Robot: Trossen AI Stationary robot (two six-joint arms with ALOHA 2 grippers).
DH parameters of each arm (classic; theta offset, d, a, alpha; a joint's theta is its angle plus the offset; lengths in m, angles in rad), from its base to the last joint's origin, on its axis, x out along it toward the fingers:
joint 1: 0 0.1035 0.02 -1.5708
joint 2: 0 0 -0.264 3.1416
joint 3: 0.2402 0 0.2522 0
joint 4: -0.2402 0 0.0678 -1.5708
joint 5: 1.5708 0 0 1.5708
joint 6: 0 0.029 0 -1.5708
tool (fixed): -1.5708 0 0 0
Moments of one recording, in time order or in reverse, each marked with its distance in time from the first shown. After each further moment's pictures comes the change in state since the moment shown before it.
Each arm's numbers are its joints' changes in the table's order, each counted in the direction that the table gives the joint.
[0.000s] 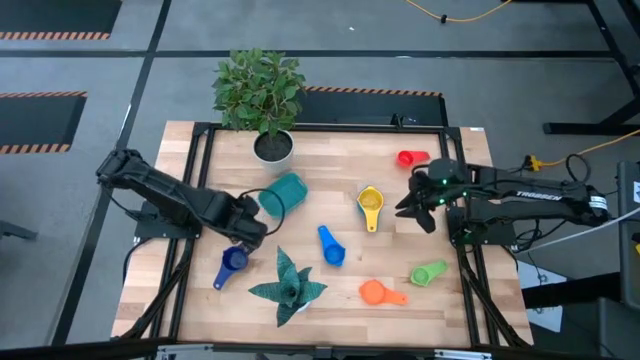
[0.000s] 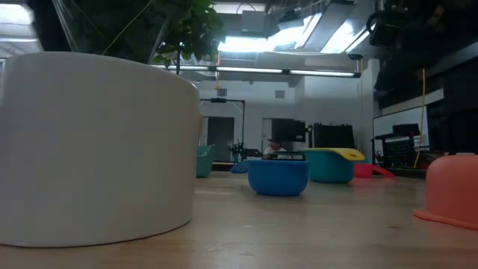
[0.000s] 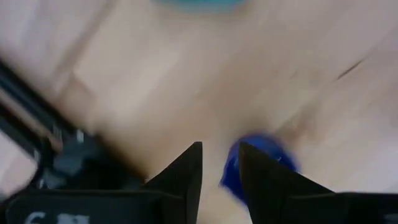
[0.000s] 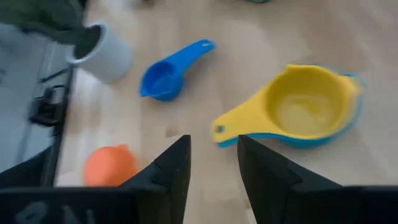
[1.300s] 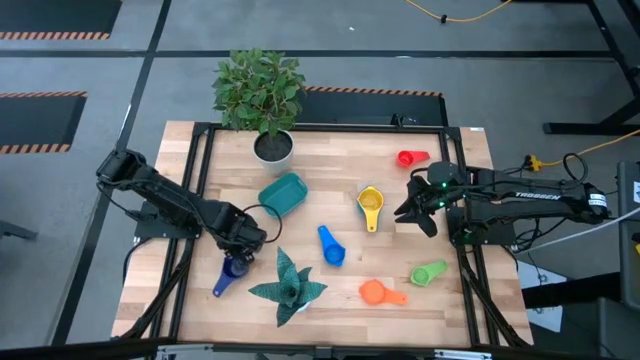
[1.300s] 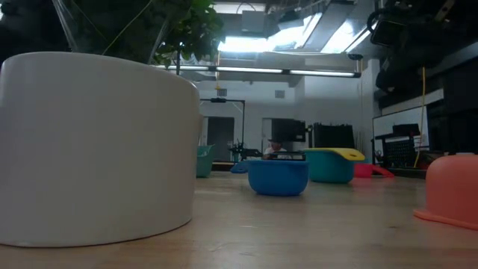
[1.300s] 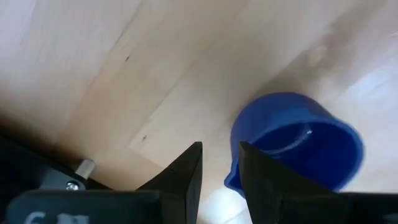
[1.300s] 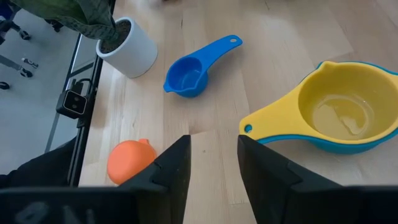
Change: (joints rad) left arm 0.000 0.001 -0.312 0.350 -0.290 0.041; right arm 0.028 0.003 -0.018 0.037 0.042 0.021
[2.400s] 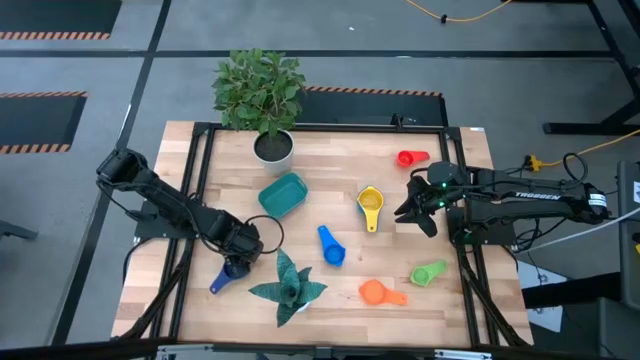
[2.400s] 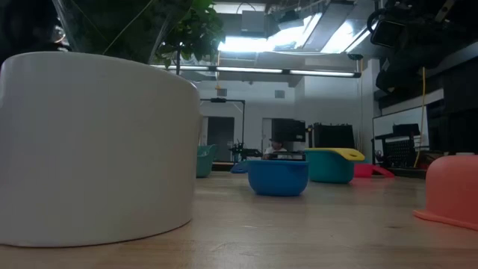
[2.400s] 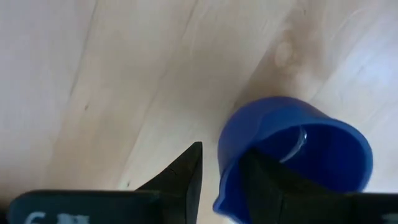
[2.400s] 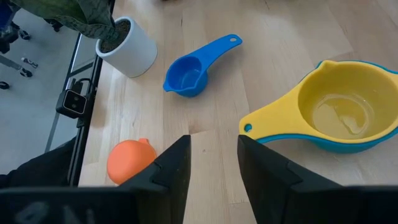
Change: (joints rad) left arm -0.087 0.000 -0.091 0.189 0.071 0.150; right arm 0.000 0.000 0.000 -0.001 0.000 0.000
